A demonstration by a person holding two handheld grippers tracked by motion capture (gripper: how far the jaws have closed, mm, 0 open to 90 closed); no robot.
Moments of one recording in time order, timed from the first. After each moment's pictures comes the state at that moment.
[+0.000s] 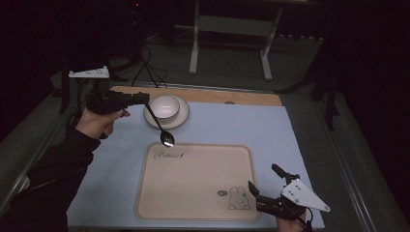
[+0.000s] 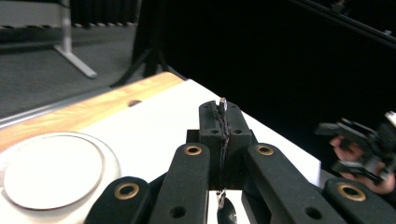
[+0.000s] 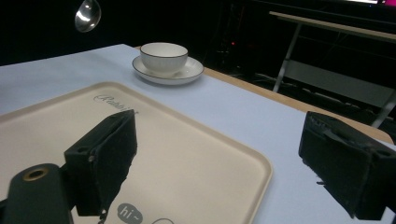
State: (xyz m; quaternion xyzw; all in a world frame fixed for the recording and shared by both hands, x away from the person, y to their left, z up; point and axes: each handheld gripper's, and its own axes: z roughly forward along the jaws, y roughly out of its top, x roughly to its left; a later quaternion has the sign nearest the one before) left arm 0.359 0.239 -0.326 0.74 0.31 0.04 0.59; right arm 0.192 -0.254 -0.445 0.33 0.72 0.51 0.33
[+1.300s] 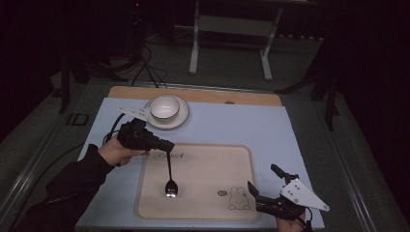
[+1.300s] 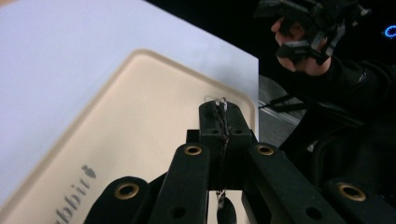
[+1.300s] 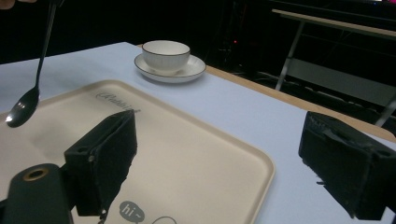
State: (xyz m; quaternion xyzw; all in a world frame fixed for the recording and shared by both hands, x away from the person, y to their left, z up) left arm 0.339 0.176 -0.395 0.84 0.19 -0.11 0.49; right arm 0.193 -0.253 -0.445 0.33 0.72 0.51 0.32
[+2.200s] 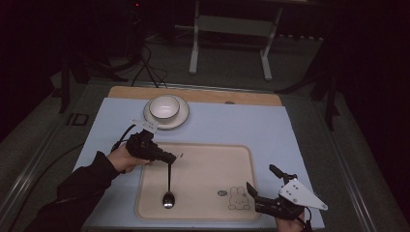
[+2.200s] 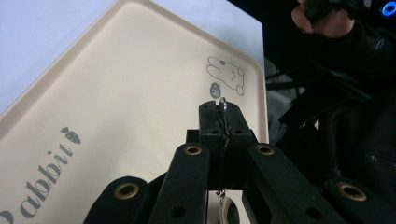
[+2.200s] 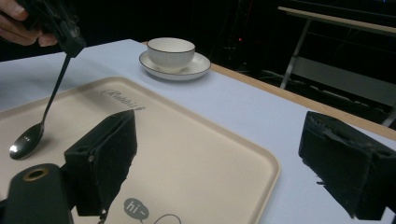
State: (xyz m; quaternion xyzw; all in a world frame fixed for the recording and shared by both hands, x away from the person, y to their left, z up) left arm 0.350 0.170 -0.451 0.85 0.19 -0.15 0.46; right arm 0.193 -0.252 -0.446 0.32 0.73 0.51 0.31
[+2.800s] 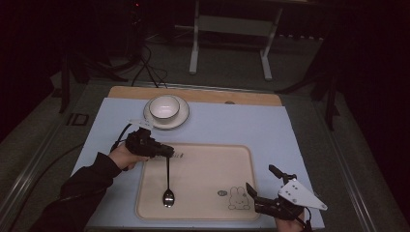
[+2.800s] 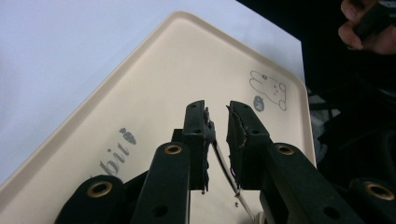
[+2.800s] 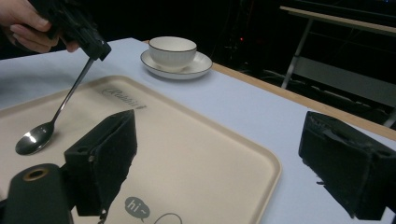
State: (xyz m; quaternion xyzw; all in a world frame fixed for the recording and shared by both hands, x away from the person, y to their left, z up) left arm 0.364 0.180 -0.470 0.84 0.23 -0.09 0.49; right arm 0.193 -0.251 -0.447 0.32 0.73 0.51 0.31
